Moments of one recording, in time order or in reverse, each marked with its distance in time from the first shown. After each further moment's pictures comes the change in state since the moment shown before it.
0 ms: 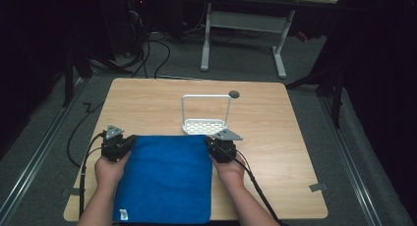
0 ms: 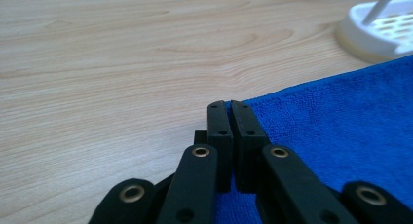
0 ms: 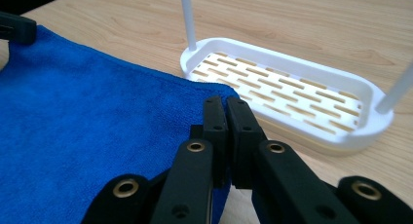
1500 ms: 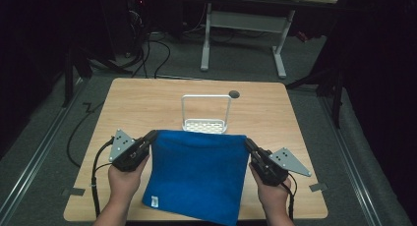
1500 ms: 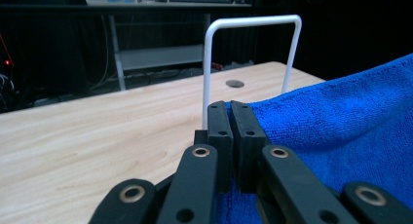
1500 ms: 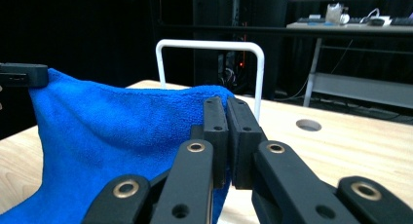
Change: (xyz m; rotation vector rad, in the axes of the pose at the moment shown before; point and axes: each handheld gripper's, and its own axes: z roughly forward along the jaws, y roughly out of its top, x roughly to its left) left arm -0.099 0.035 -0.073 -0.380 -0.153 0.127; right arm -0.028 -0.006 -0.159 -0.405 -0.056 -0.006
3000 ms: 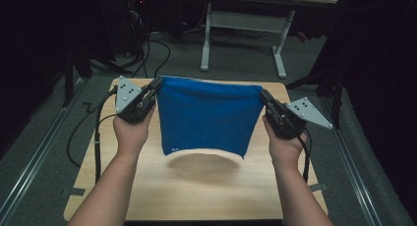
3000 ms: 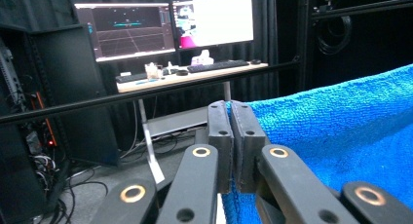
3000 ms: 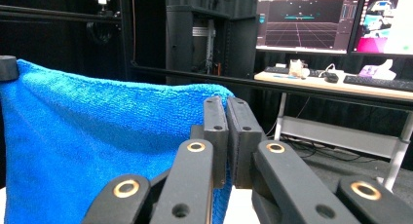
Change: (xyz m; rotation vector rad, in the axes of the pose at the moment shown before) left arm 0.013 0.125 0.049 -0.190 0.090 0.144; right arm -0.043 0.110 0.038 -0.119 -0.091 -0.052
